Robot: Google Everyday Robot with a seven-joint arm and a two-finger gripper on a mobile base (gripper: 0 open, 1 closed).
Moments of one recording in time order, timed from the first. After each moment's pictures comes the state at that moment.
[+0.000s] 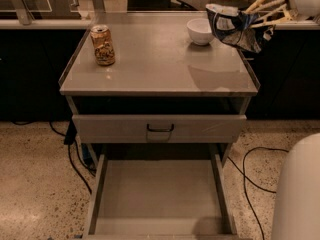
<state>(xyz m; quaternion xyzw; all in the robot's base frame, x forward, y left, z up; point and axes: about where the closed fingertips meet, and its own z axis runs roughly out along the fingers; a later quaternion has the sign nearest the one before) 0.614 -0.214 1.032 -0.83 0.31 0.01 0.47</state>
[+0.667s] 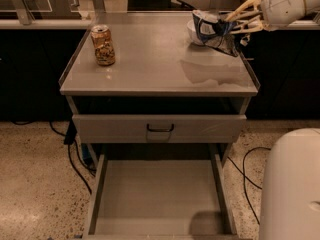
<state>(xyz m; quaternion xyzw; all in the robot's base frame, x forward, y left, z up) 0.663 -0.193 0.995 -0.81 0.31 0.02 0.49</state>
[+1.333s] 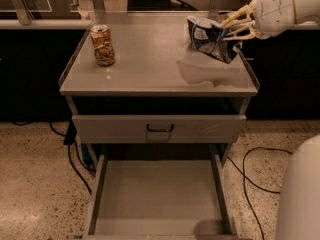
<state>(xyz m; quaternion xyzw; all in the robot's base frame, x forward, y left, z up) 0.663 -0.179 0.980 -0.80 0.32 0.03 0.51</state>
